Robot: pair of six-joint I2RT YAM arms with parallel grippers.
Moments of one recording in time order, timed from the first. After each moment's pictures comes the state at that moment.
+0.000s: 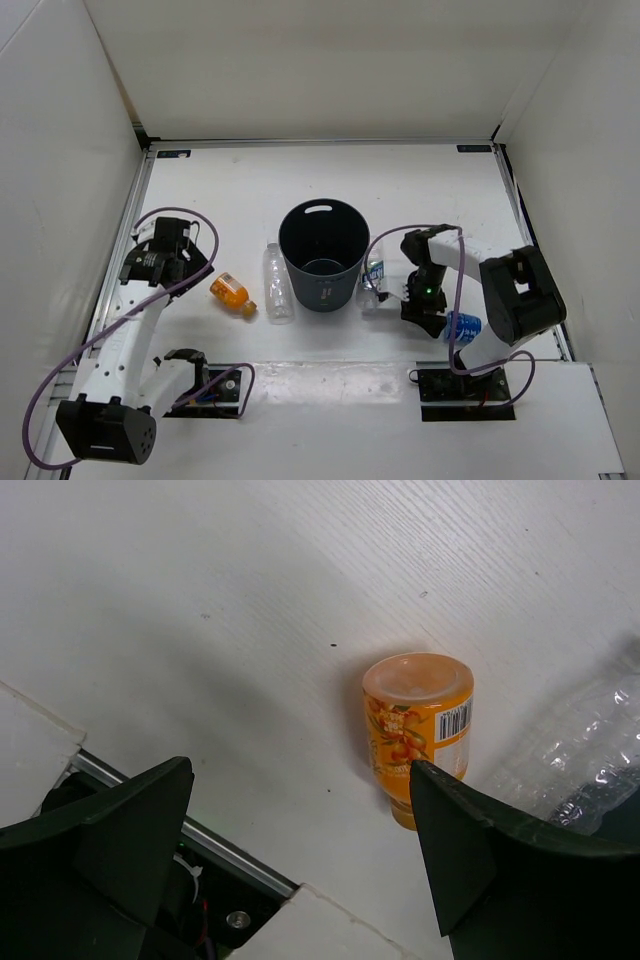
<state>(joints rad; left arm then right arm) -0.09 0.96 0.92 -1.10 -0.34 -0.72 0.41 1.61 0.86 -1.18 -0.22 -1.12</state>
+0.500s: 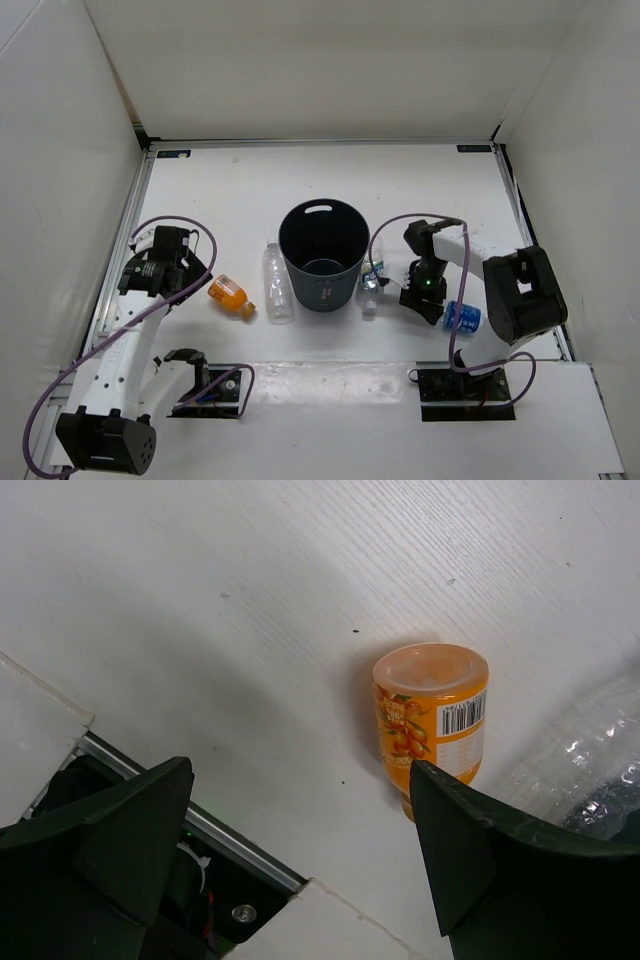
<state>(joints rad) -0.09 0.89 0.88 -1.13 -0.36 -0.75 0.37 1.61 0.89 -1.09 -0.15 -1.02</state>
